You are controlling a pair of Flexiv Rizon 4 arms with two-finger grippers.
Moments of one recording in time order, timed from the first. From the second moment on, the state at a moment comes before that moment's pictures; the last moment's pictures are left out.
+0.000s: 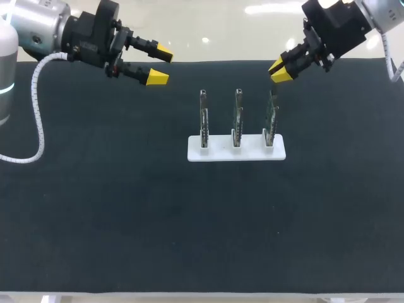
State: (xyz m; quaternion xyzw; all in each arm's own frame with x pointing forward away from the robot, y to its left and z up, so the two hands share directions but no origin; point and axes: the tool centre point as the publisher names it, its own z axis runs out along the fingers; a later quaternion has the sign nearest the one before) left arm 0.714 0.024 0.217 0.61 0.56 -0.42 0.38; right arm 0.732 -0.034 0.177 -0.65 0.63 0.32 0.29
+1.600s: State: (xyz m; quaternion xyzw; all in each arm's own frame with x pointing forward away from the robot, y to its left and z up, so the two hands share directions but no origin) left arm 0.714 0.024 0.217 0.61 0.56 -0.42 0.38; right arm 0.726 -0.037 0.192 -0.64 0.64 0.32 0.28
